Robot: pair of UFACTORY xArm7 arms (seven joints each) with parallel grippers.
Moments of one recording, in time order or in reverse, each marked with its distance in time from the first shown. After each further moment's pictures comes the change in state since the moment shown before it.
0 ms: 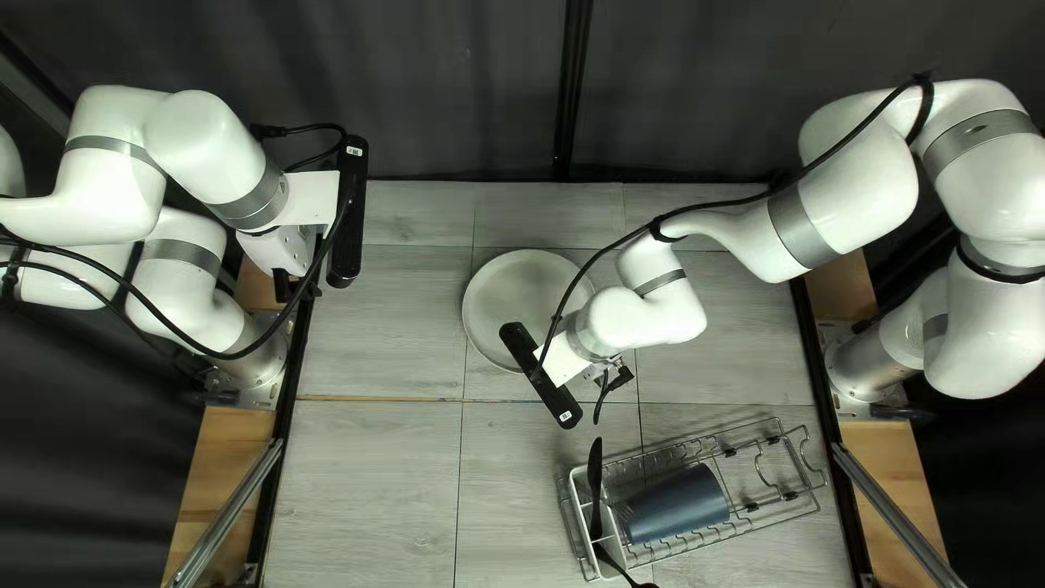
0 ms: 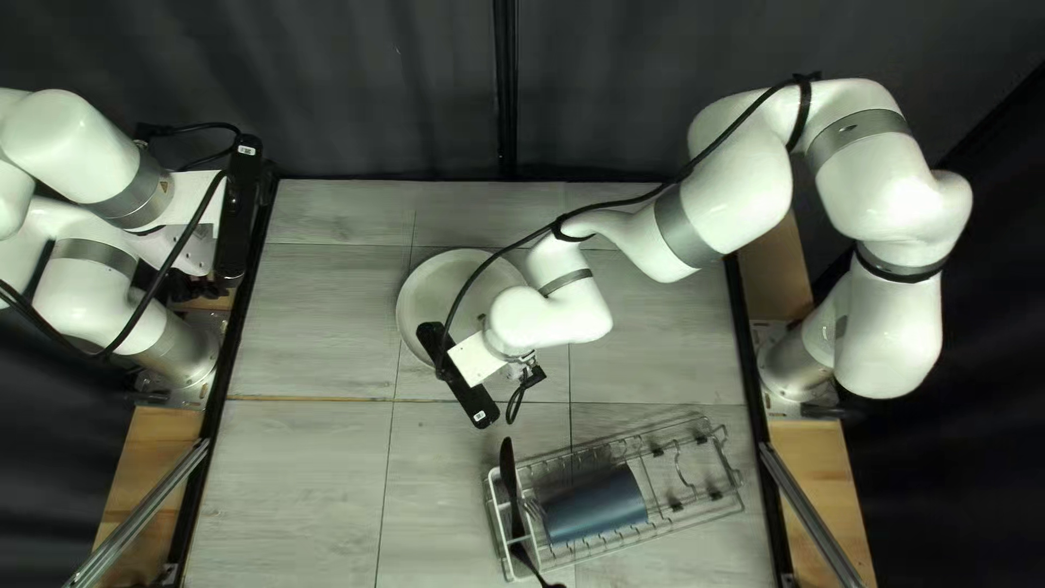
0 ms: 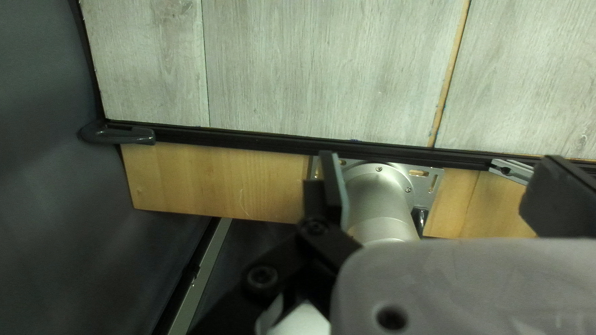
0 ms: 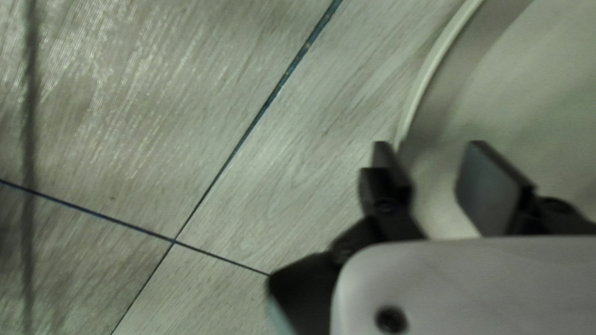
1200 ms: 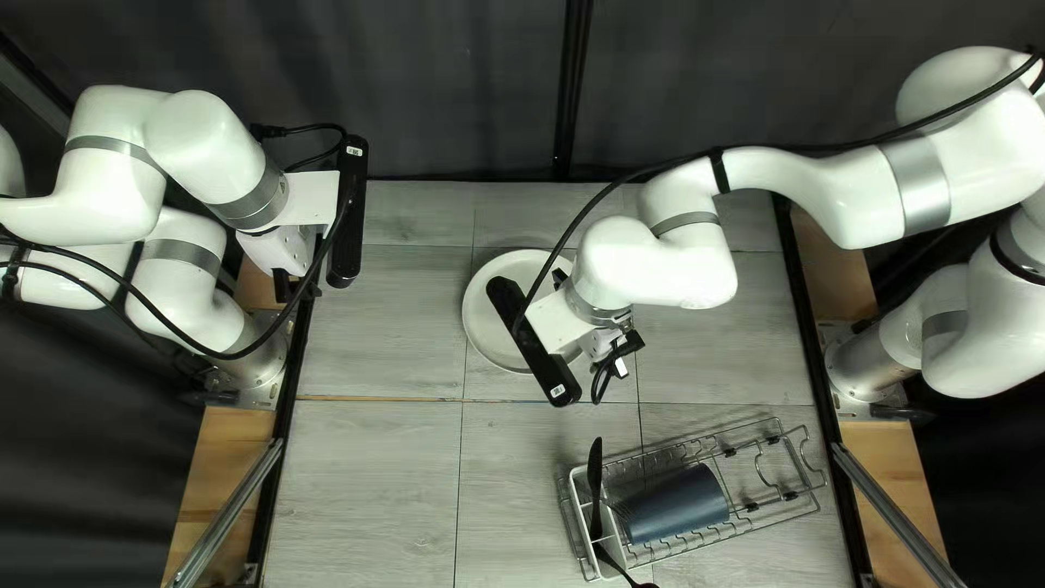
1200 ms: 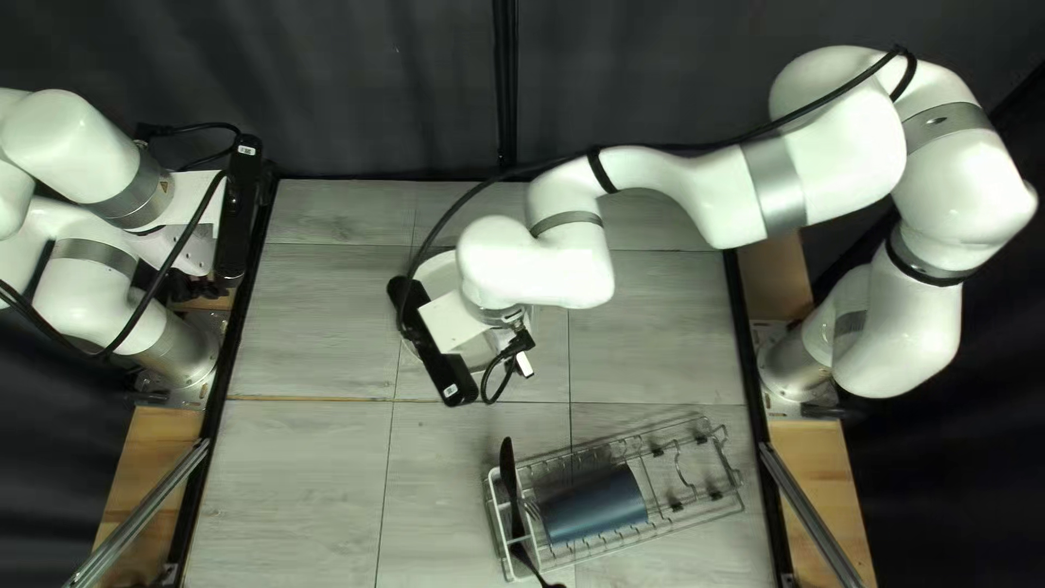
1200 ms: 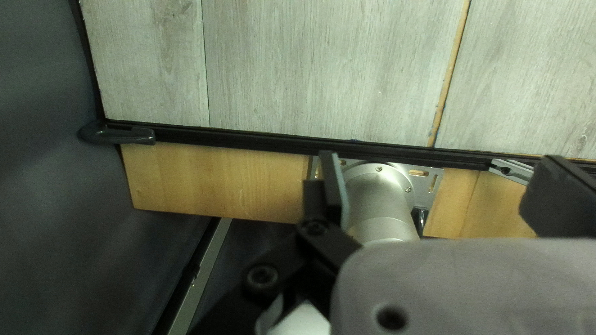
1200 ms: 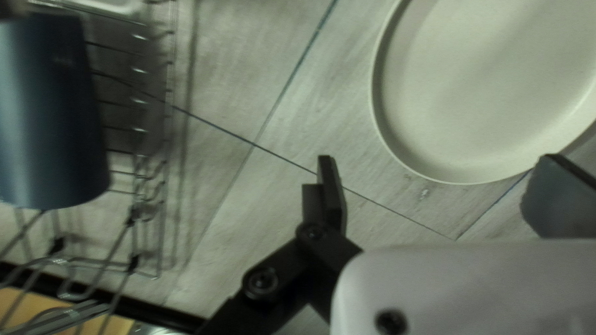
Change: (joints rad) left arm 0.000 0.000 0.000 0.000 0.000 0.000 0.000; right arm 0.003 -0.155 0.096 0.331 0.367 0.551 -0.101
